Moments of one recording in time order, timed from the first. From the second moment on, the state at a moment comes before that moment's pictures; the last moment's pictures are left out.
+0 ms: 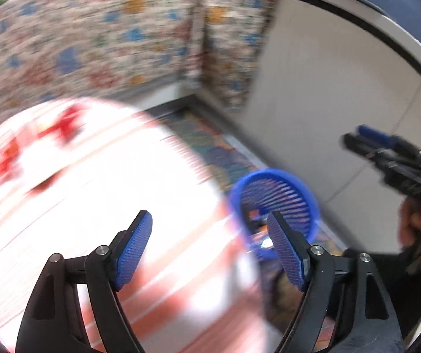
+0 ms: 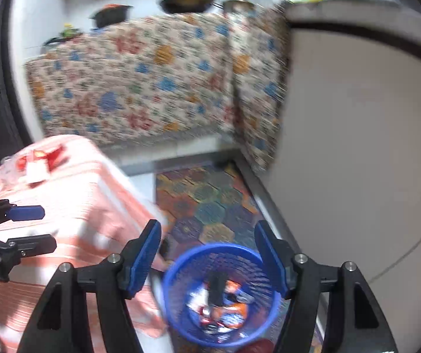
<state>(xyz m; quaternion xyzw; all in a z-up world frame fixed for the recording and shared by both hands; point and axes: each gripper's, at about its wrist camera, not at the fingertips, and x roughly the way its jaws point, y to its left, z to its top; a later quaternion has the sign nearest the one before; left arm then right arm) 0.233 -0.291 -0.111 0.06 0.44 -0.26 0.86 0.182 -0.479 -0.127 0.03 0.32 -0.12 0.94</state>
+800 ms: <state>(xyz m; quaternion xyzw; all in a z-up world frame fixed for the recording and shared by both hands) 0.256 -0.020 -0.166 0.03 0.46 -0.05 0.89 0.302 -0.161 -0.200 -0.05 0.43 0.06 0.90</state>
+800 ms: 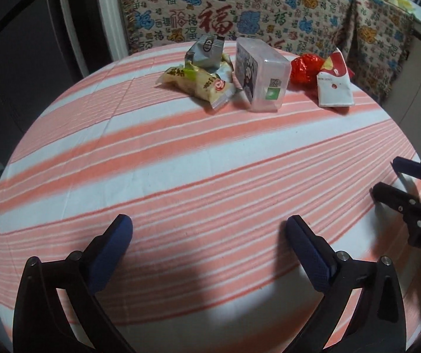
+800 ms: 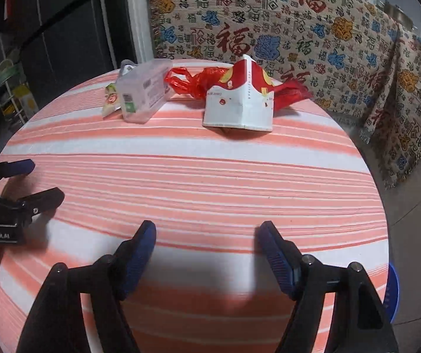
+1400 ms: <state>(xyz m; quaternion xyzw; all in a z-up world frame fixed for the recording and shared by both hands) 0.398 -0.007 -0.161 0.01 0.44 -0.09 0.89 0.301 -0.156 -0.200 -0.05 0.43 0.06 0.90</state>
